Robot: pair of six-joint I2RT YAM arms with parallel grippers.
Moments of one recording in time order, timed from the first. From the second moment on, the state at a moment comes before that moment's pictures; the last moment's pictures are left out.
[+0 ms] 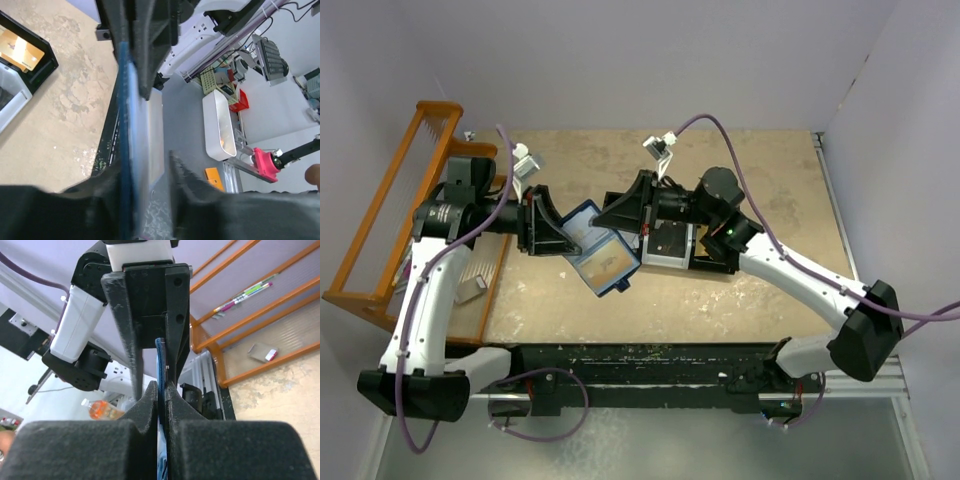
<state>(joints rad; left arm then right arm) -0.09 1.17 1.38 -1.10 1.46 0.21 0.77 1.38 1.15 0.45 -0.70 0.88</state>
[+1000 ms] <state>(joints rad) -0.09 1.29 1.45 -1.50 1.51 0.62 0.81 1.64 1.73 -0.47 -0.96 0.33</state>
